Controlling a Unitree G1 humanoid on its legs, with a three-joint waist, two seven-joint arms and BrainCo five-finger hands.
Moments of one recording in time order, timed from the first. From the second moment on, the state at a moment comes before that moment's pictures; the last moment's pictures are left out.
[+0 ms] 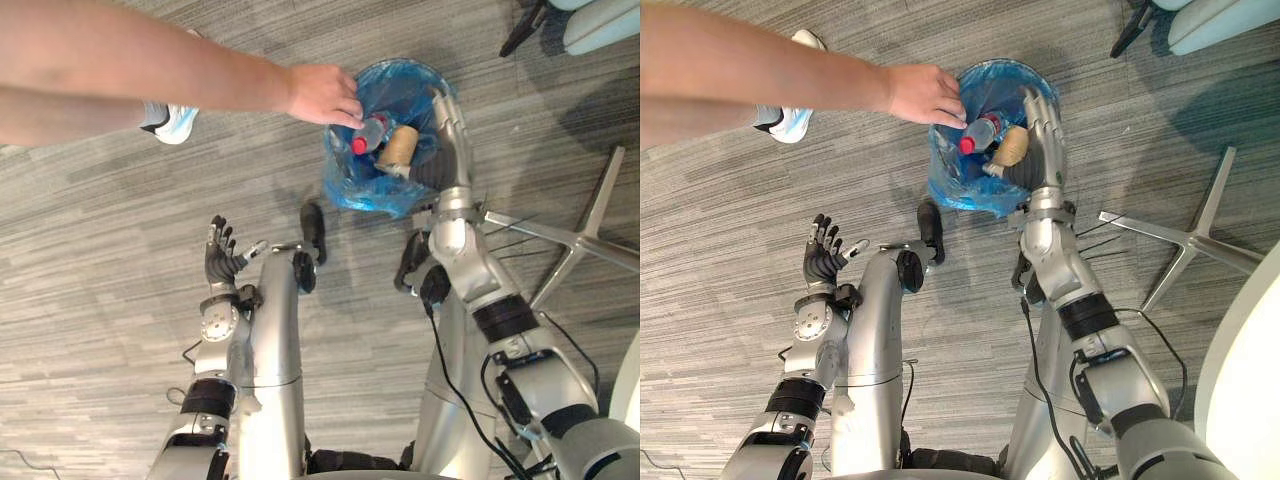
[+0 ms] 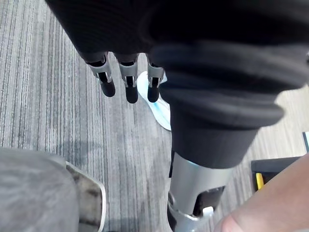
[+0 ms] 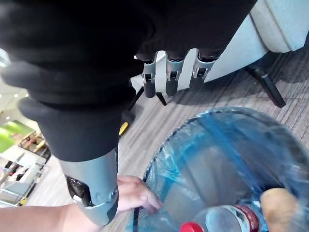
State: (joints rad) left arm -0.29 0.11 0.05 0.52 -0.31 -0.29 0.22; right arm -0.66 -0.27 0.35 0.42 -0.60 -0.06 -0.45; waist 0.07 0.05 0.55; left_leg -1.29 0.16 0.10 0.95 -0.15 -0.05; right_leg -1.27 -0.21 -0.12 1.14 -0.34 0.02
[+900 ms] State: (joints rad) left arm -0.23 0.03 -0.02 0.57 -0.30 -0.25 0.22; right arm -0.41 -0.14 0.21 0.39 -0.51 -0.03 -0.38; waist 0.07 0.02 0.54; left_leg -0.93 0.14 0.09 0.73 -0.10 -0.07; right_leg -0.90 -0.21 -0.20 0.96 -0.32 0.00
